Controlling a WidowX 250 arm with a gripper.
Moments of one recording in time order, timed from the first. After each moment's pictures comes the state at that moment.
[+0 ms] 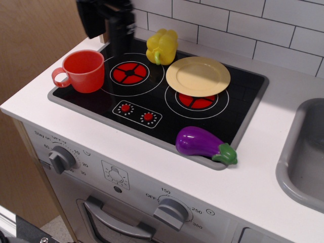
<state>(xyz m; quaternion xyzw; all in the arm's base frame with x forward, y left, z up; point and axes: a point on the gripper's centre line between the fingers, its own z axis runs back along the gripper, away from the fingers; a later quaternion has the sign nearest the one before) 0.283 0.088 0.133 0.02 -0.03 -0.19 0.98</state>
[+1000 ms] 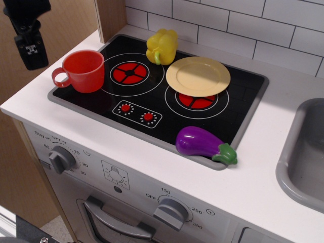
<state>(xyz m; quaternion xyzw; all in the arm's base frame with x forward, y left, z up) 0.249 0.172 0.104 0.04 -0.03 -0.31 0.95</state>
